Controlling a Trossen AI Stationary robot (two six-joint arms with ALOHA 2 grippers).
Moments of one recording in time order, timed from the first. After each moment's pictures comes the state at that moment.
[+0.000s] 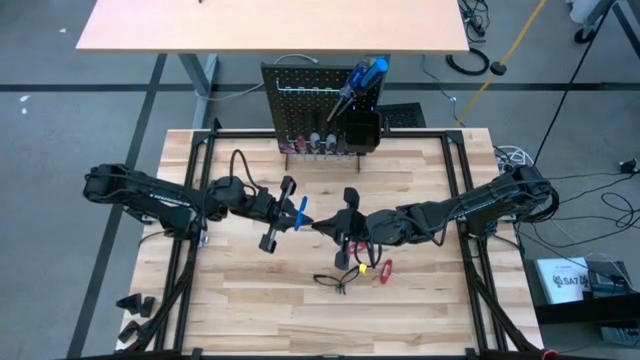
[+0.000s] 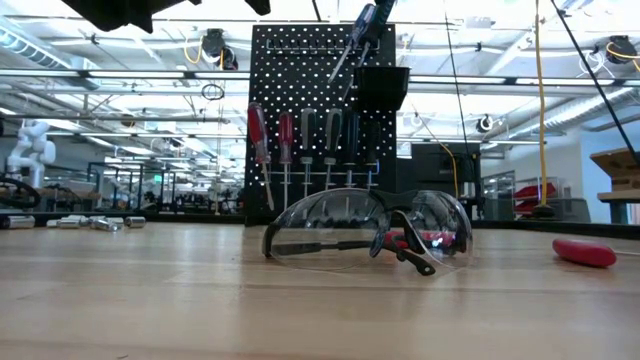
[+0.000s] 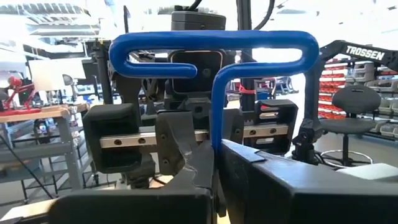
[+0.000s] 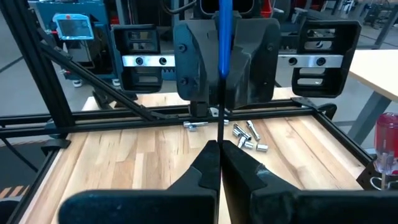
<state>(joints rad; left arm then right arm) -0.05 1.27 0.65 0.85 0.30 0.06 0.29 1.57 1.23 0.10 0.44 0.12</state>
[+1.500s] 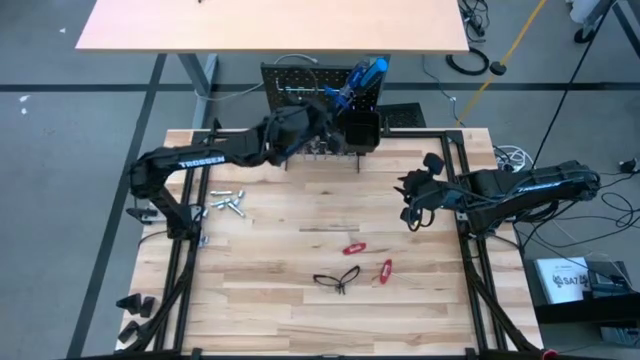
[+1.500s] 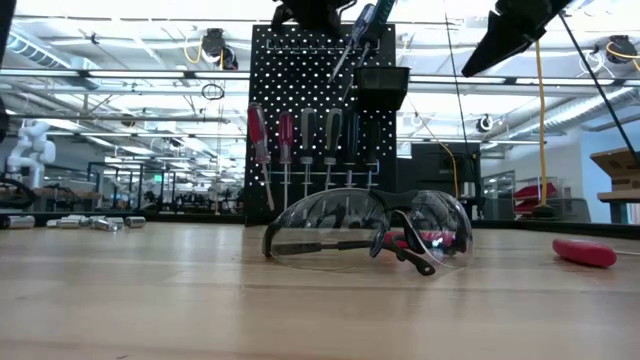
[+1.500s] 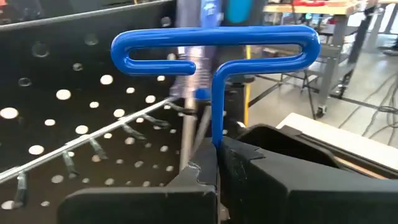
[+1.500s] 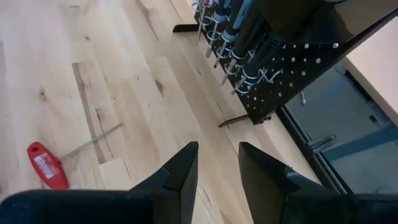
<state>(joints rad) 0.24 1.65 1.57 -0.12 -0.55 -0.02 0.14 0.97 0.94 -0.79 0.62 0.27</state>
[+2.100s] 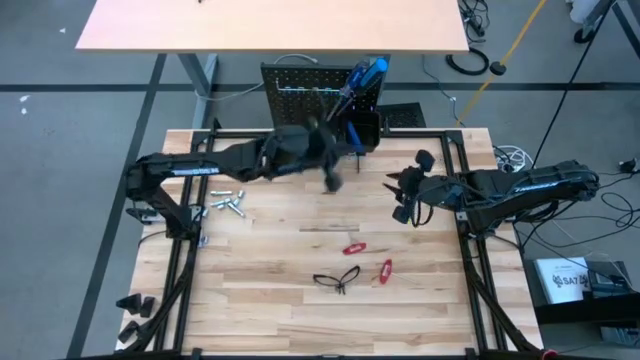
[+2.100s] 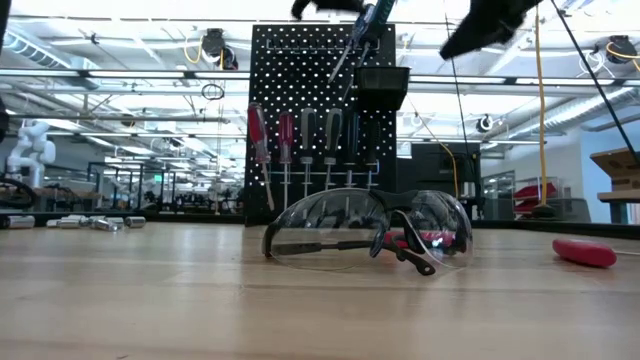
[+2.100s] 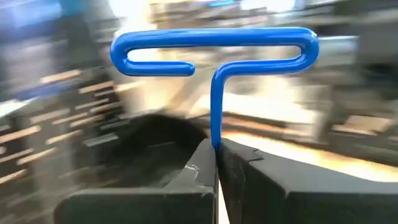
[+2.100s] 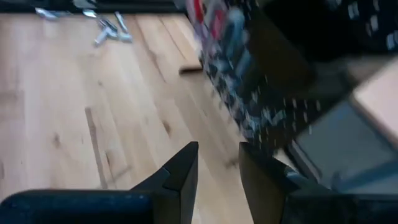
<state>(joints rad) 0.13 1.62 1.57 -0.19 -0.26 0.06 0.14 0.99 0.94 -0.57 0.62 0.15</state>
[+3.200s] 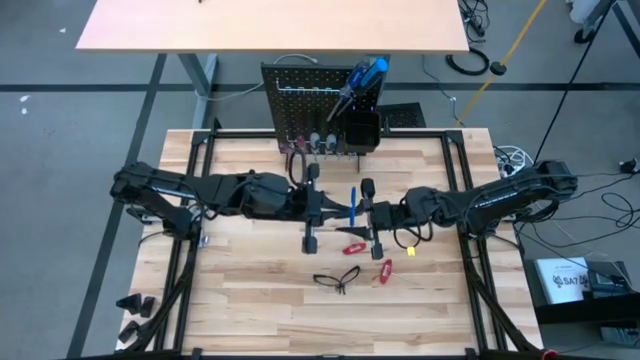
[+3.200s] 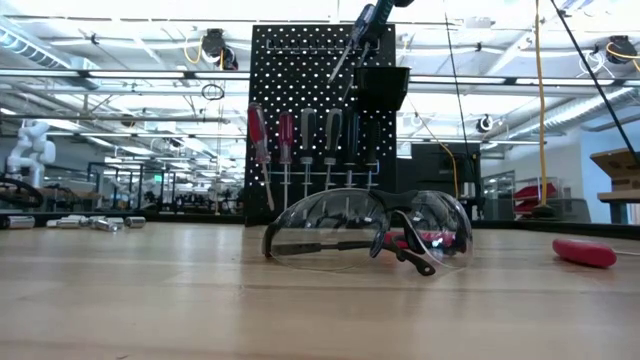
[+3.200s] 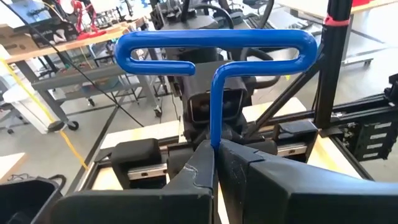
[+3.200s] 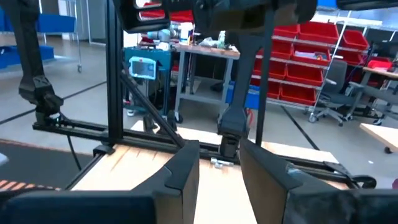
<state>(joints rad) -0.20 1.54 1.56 -0.25 -0.19 0.19 0.19 1.30 0.84 0.49 0.08 -0.12</state>
